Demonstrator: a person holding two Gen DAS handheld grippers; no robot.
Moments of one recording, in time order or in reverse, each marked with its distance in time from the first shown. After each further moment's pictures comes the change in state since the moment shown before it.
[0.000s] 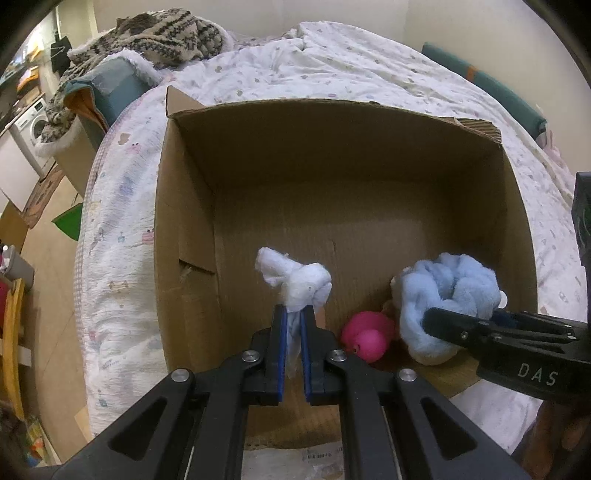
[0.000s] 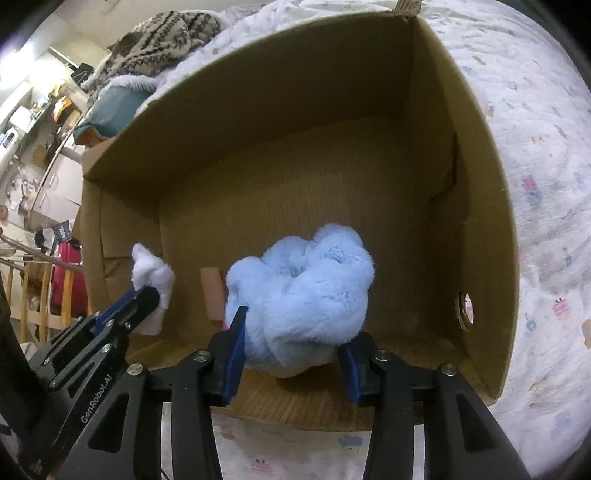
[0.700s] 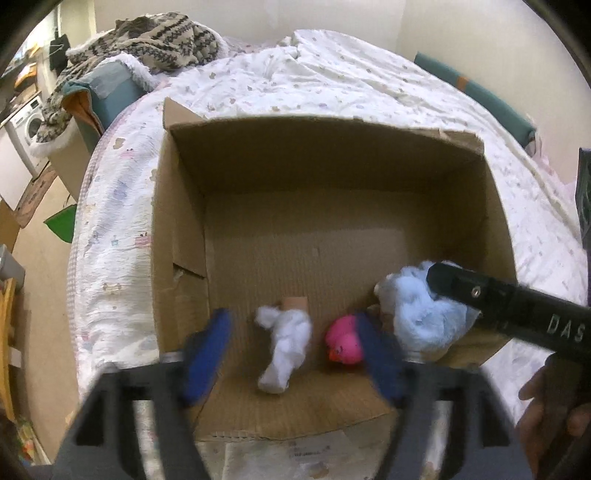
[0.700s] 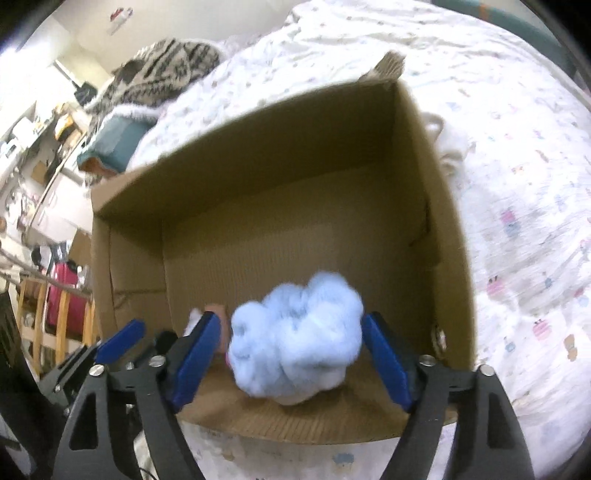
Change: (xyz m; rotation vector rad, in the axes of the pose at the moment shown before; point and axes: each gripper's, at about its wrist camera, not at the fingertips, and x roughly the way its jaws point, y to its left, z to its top) left arm -0.015 -0.002 -0.002 -0.011 -0.047 -0.047; right arm -0.033 -0.006 0.010 0.028 -0.168 -0.019
